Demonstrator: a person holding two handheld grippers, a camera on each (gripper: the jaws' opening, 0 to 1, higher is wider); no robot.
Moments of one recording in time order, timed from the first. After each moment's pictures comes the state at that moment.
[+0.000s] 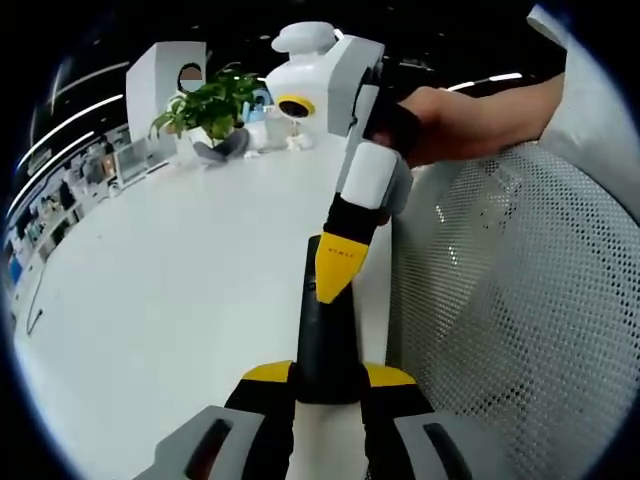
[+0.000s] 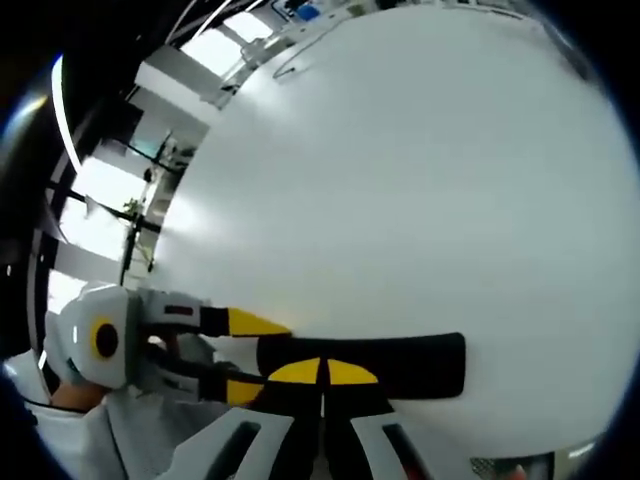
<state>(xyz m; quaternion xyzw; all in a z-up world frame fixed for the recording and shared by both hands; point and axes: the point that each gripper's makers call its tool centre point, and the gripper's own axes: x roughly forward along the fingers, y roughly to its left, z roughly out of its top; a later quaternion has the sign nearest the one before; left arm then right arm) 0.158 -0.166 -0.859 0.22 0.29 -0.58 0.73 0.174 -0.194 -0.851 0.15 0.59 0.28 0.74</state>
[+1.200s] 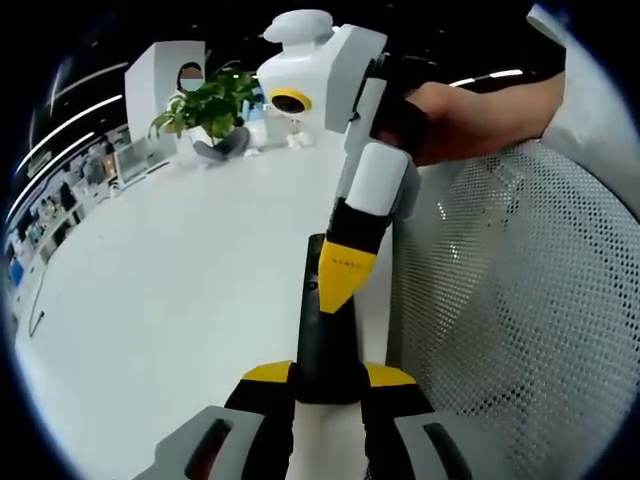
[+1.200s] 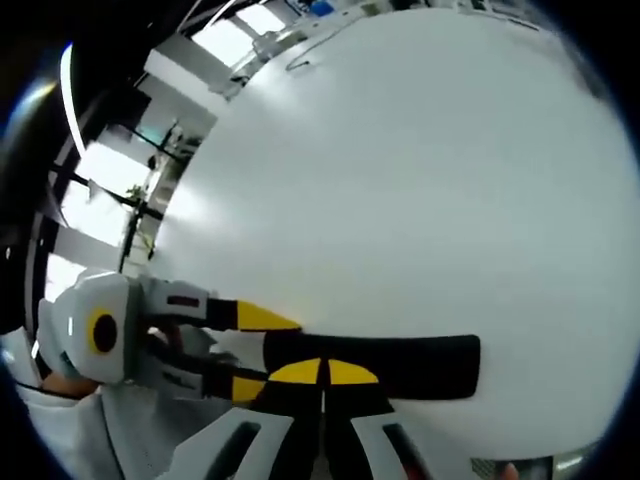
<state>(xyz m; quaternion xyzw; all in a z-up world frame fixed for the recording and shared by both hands) 0.158 -0.167 -0.859 0.23 0.30 -0.57 0.73 0.169 -0.187 -0.850 0.13 0.58 0.30 0.74</state>
